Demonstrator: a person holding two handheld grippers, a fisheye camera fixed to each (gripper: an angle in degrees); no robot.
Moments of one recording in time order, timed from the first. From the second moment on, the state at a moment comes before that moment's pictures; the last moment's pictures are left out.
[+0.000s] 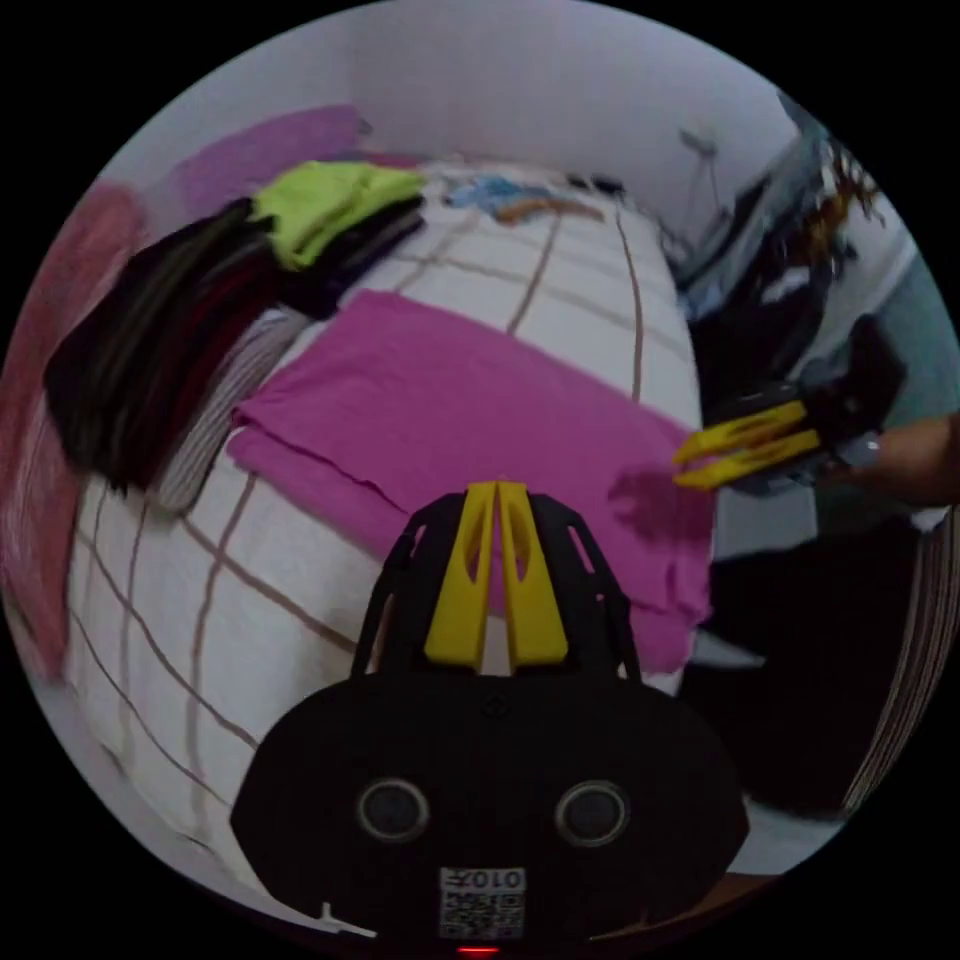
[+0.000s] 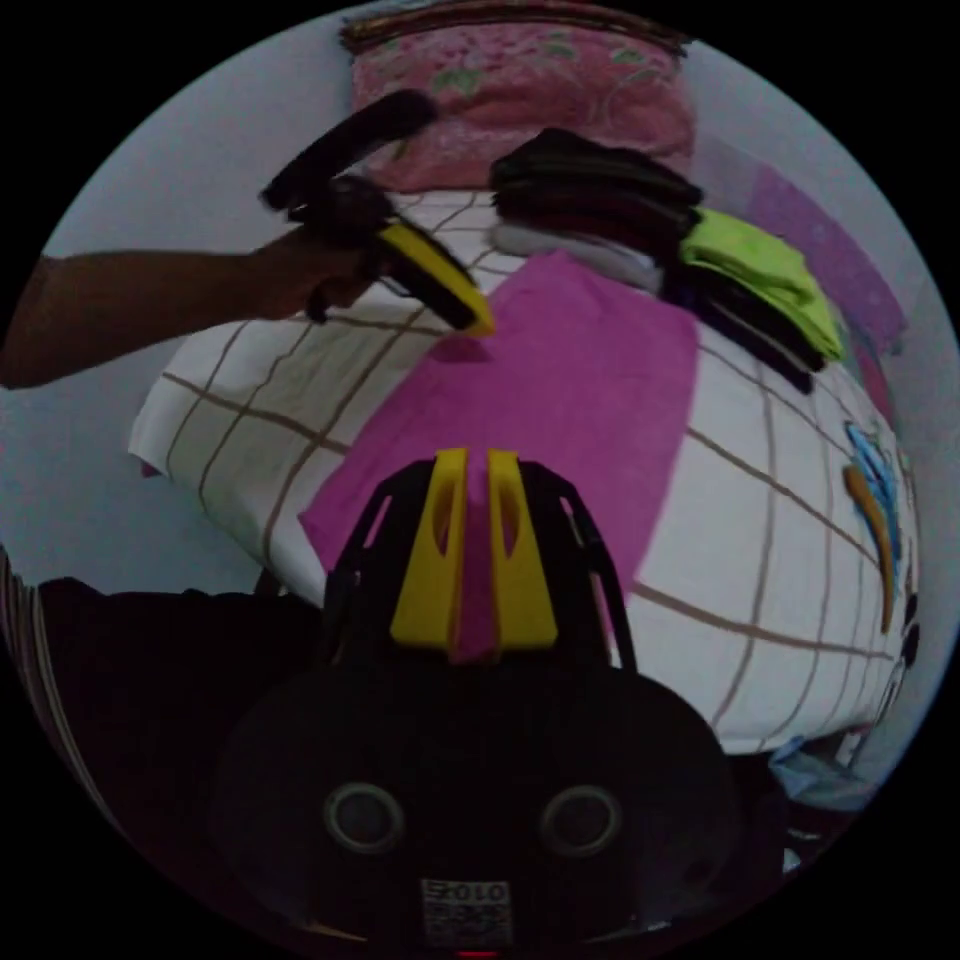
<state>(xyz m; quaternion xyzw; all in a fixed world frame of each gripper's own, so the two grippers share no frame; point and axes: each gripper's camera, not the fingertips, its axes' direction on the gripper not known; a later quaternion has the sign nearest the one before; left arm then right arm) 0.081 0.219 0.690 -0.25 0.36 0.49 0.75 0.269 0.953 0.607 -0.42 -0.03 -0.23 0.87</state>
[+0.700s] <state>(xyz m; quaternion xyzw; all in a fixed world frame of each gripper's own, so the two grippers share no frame) -0.079 0.401 0.683 -0.41 0.31 0.09 0.85 0.507 0.959 0.683 -0.62 -0.13 -0.15 0.76</state>
